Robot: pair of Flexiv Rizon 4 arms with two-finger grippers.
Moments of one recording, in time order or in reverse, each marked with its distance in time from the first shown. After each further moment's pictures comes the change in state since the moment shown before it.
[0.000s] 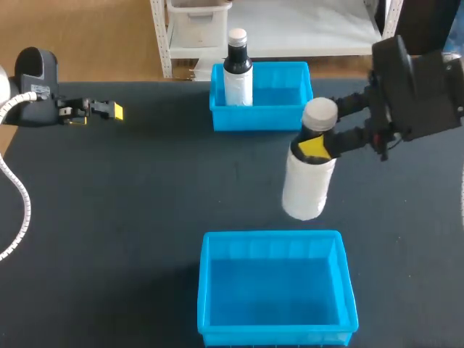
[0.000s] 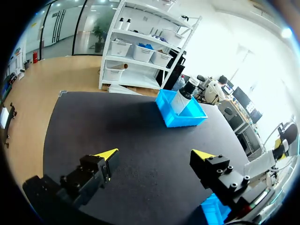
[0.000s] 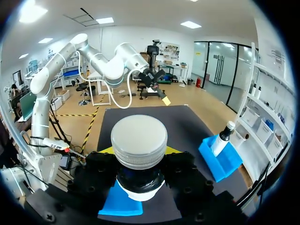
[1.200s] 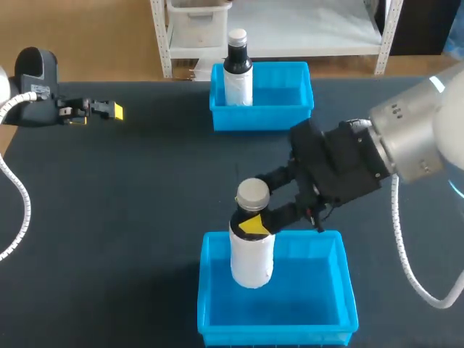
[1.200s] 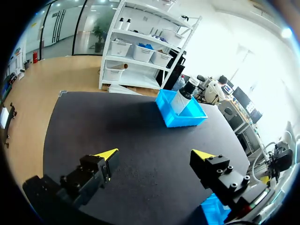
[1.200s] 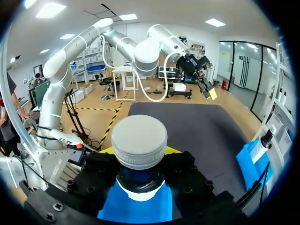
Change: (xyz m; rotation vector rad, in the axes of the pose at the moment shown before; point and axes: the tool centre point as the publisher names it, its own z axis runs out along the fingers) left arm 0.000 0.000 0.000 0.000 0.000 0.000; right arm 0.034 0.073 0.098 -0.228 0.015 -0.070
